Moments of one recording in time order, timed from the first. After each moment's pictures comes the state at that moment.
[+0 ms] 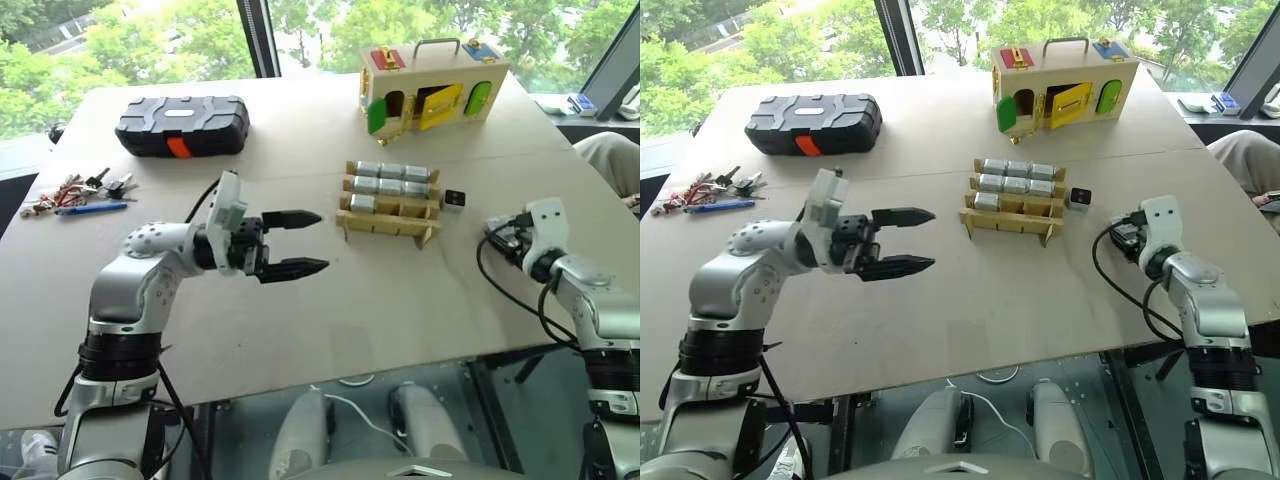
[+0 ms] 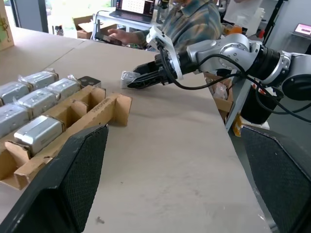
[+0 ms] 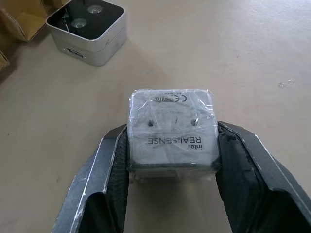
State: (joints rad) left arm -0.46 0.62 0.10 -0.13 -0.60 0.61 -1.25; right arm -0.30 -0.53 -0.15 0.04 0.26 0.57 0.39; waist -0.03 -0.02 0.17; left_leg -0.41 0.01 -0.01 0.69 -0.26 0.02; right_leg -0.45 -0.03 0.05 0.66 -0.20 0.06
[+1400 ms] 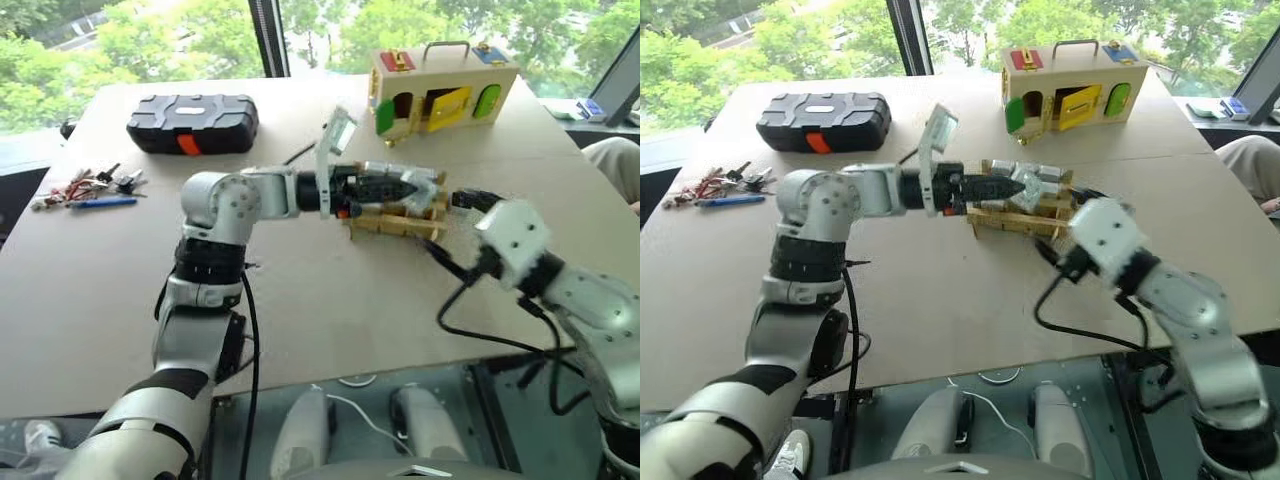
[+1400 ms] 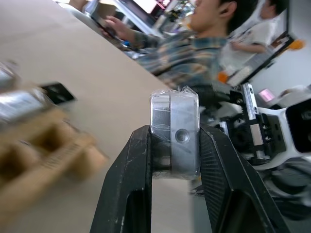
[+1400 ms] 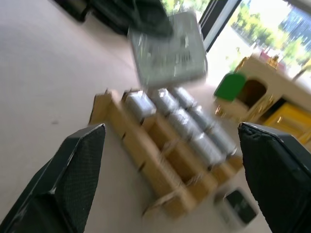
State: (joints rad) left arm -1.04 0.40 -0.14 0.31 -0.59 0.85 -1.02; right arm 0.00 -0.60 -0.24 -0.74 0.31 0.57 0.67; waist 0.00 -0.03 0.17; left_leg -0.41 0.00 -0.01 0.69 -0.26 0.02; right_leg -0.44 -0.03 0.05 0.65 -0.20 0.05
